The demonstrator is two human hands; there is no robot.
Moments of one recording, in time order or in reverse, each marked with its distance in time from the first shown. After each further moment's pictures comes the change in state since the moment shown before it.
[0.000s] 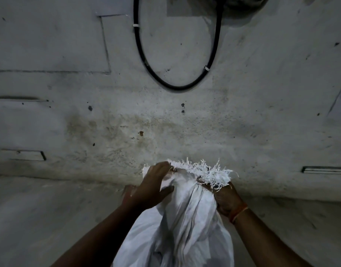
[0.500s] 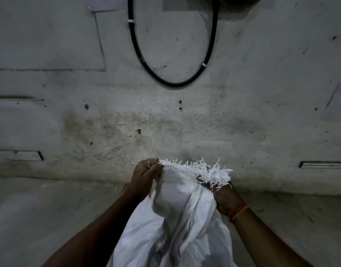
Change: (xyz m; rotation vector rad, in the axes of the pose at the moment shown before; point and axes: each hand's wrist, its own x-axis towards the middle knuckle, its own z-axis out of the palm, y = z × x) left_hand 0.016 0.031 -0.027 -0.805 0.270 -0.265; right_hand -0.001 0.018 -0.013 0.098 0.012 0.051
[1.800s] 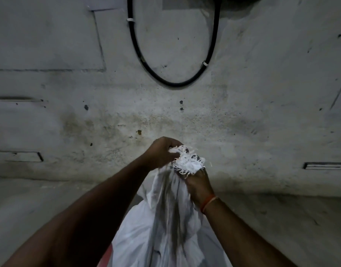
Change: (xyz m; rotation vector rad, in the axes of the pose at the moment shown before) left_hand 0.092 0.025 0.014 0.687 -0.366 0.066; right_hand 0.039 0.005 0.072 -0.438 0.153 -0.159
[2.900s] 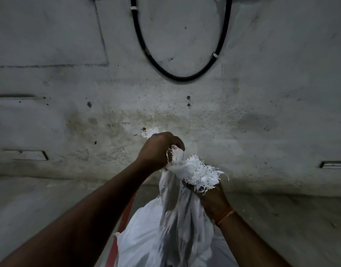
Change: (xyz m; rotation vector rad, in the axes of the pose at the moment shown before) left_hand -0.007 -0.019 -0.016 0.328 0.132 0.110; right_hand -0.002 0.049 -0.004 0.014 -0.170 0.058
